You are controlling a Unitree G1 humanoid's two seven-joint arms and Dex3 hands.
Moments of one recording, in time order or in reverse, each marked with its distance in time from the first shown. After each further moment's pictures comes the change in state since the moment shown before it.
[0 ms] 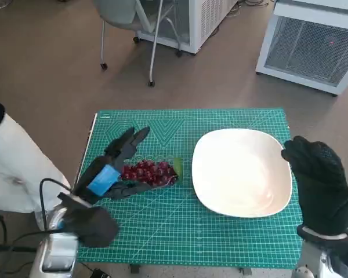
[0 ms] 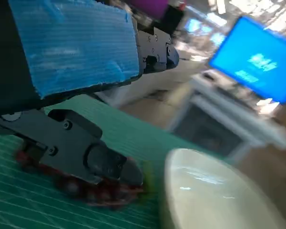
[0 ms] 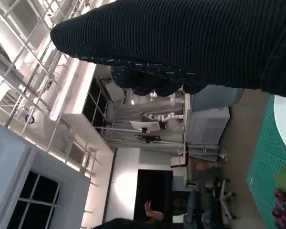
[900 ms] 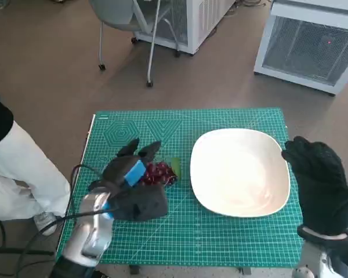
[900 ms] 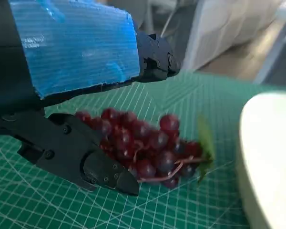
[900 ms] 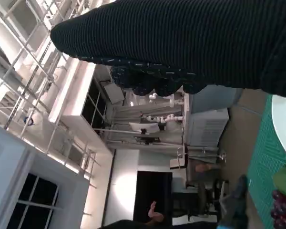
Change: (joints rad) left arm -0.218 -0.036 -0.294 0.241 0.258 0.431 -0.032; right arm 0.000 -0.002 -0.006 0.006 0.000 0.000 0.000
